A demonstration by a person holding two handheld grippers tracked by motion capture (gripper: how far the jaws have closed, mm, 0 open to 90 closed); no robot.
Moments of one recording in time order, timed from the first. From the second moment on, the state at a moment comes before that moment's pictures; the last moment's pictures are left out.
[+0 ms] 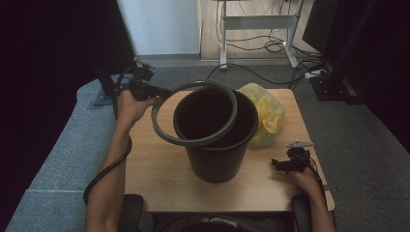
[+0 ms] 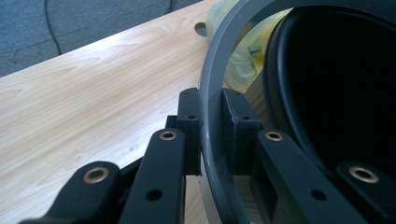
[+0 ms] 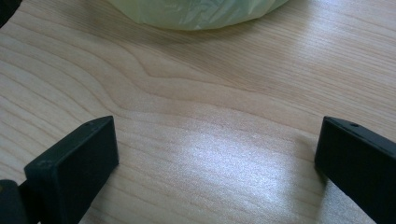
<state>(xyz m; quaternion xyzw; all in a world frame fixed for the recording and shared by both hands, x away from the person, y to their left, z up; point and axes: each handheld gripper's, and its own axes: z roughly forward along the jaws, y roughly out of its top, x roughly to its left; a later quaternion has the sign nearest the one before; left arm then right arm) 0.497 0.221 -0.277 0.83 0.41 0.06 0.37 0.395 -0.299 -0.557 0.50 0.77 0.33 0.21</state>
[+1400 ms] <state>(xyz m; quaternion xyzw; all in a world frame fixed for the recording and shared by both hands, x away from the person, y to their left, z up) 0.496 0.152 -0.270 0.86 0.36 0.08 0.34 0.395 -0.298 -0.557 0.50 0.78 0.33 0.21</state>
